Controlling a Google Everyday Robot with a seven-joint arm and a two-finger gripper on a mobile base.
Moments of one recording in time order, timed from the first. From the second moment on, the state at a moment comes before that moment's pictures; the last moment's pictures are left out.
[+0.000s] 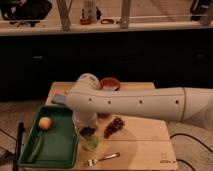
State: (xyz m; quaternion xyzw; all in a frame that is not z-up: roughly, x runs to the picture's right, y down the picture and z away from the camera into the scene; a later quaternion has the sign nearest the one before) arm -0.094 0.184 0.635 -0.18 -0.31 -0.72 0.60
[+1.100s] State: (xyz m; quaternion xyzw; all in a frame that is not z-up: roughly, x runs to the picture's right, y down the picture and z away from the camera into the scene) arm -0.089 0.216 0.658 -0.19 -0.34 -0.70 0.60
